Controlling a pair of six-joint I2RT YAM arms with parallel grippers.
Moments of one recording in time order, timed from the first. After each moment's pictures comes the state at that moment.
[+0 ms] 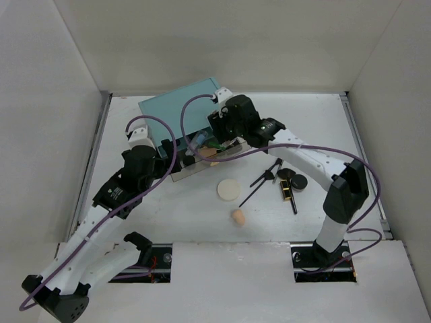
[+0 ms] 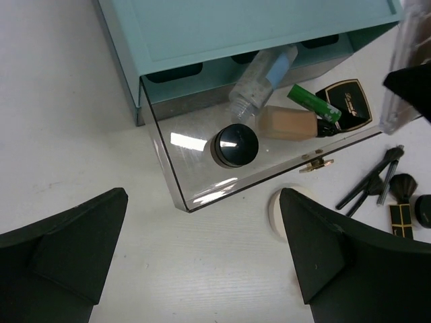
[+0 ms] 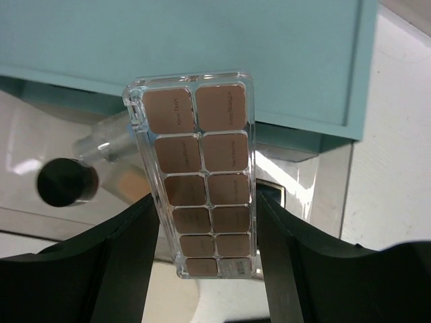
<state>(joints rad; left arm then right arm) -0.54 0.79 0.92 -0.66 -0.38 -0.56 0.74 1.74 1.62 -0.41 0.12 0.04</state>
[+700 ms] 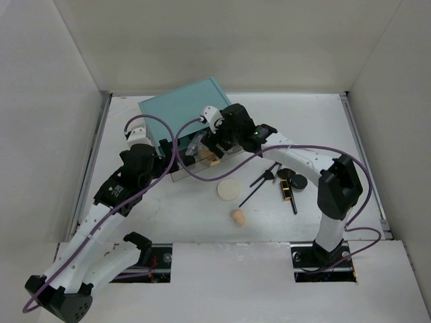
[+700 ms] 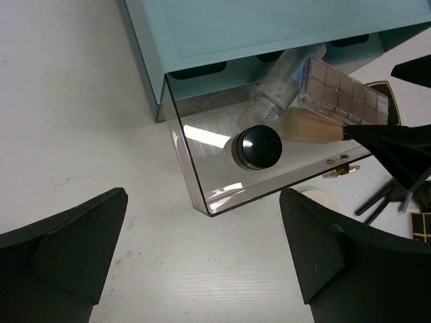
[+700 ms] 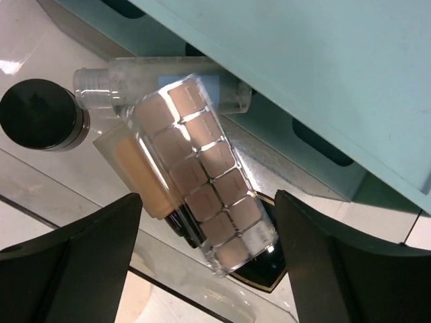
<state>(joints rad) -0.48 0.80 0.91 -0.67 -0.37 -0.54 0.74 1.82 1.54 -0.33 -0.09 -0.33</state>
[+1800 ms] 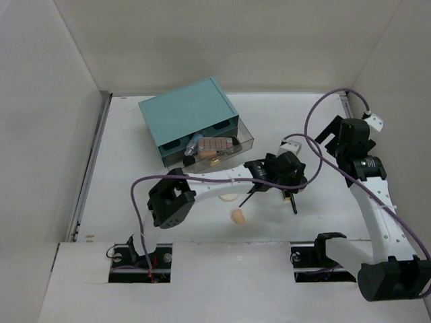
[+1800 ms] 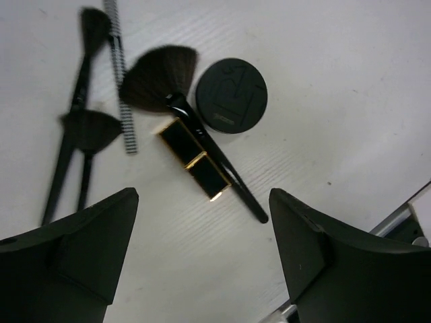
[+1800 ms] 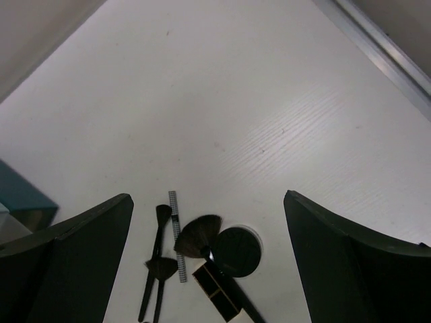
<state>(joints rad) -1.17 2.02 1.65 -0.37 -0.25 -0.62 0.04 1.02 1.03 -0.59 0.39 0.59</state>
